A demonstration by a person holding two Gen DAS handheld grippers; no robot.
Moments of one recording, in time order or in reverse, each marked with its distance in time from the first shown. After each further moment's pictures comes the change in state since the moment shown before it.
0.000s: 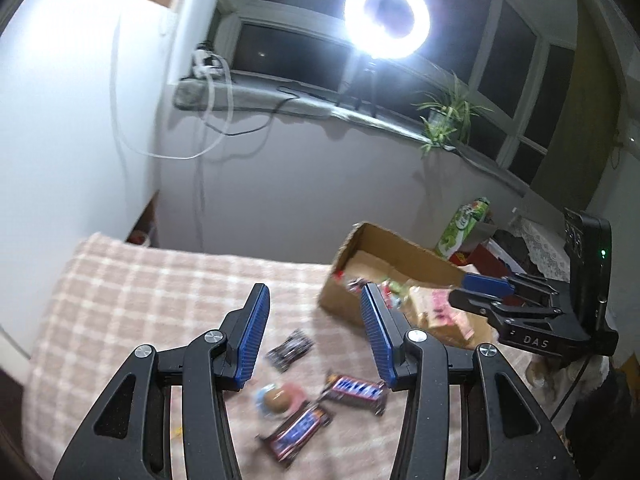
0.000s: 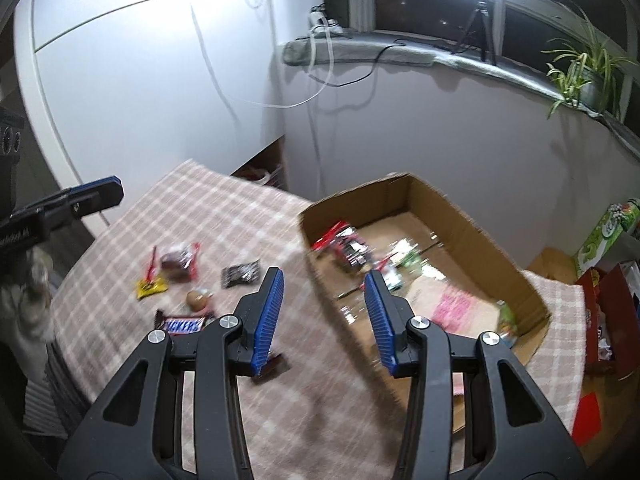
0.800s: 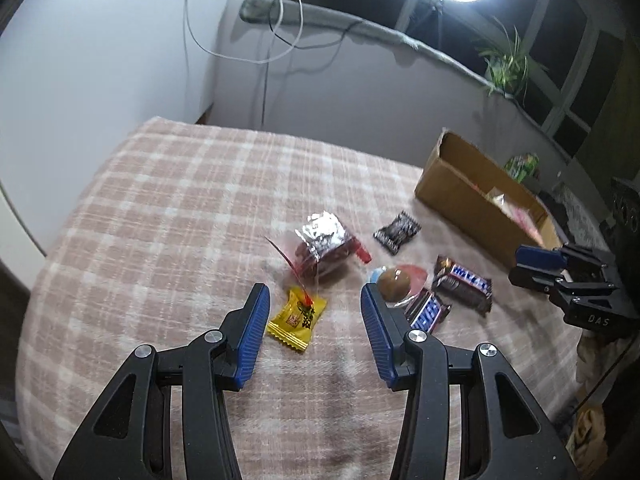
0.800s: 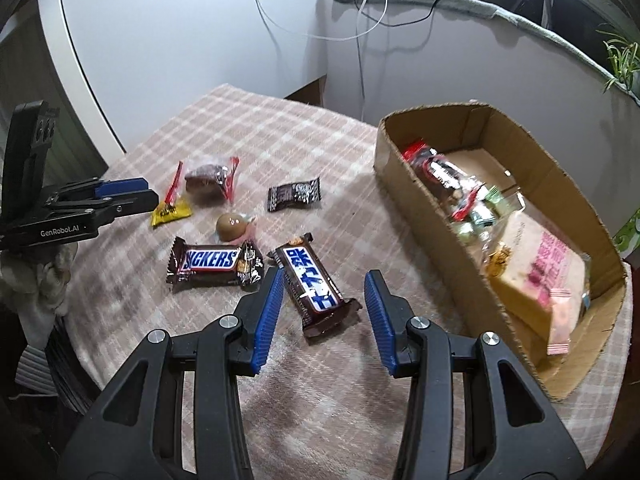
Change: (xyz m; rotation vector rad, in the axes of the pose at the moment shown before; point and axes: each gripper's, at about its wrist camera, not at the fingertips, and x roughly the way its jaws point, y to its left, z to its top) left arm 0.022 0.074 -0.085 -0.068 0.214 0.114; right arm 0.056 0.049 -0.047 -0.077 0.165 0.072
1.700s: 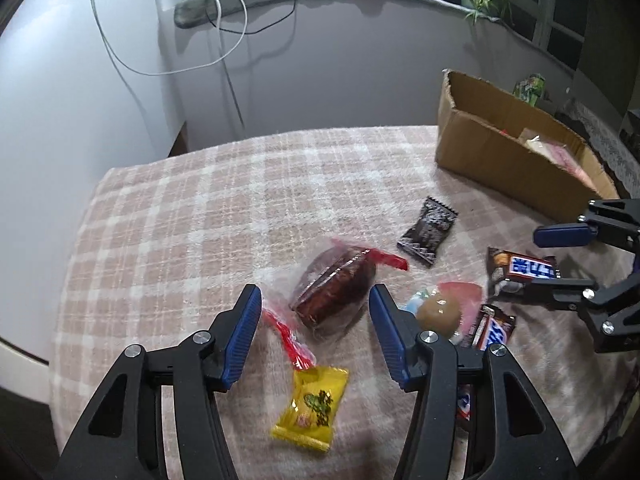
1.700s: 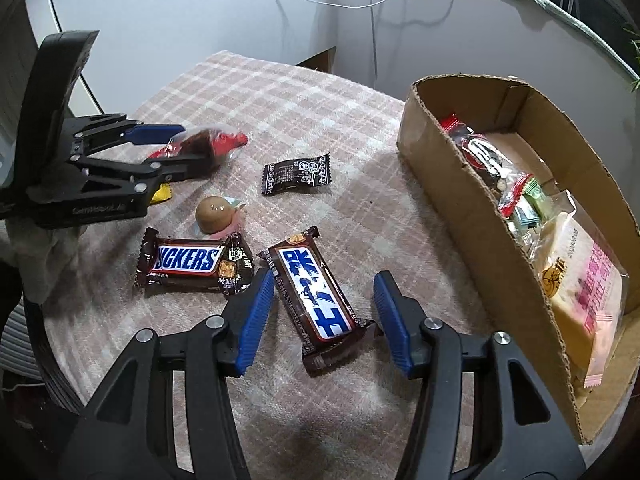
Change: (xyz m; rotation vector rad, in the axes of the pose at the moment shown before) left arm 0.063 -0.014 0.027 0.274 0.080 0.113; right arm 0.052 -0.002 0.009 -0.036 0.089 0.021
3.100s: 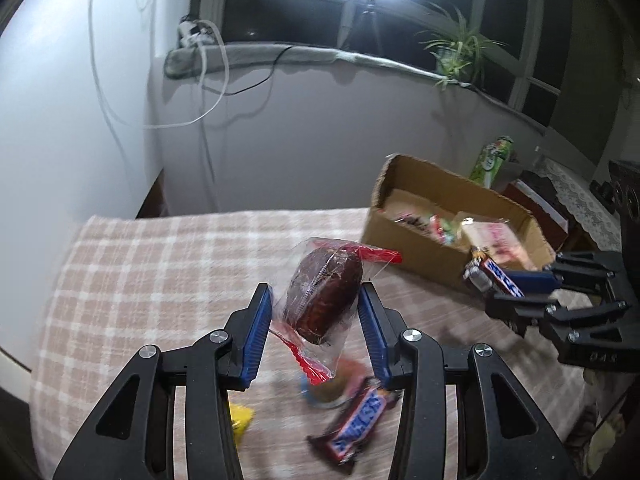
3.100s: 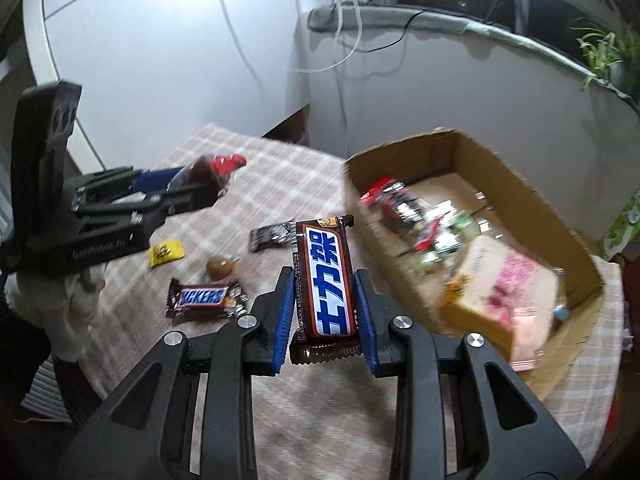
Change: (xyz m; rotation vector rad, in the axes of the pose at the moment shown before) left arm -0.053 -0.043 0.034 -0.063 -0.200 -0.119; right arm -0.086 -0.028 0.001 0.110 -0.193 -0.037
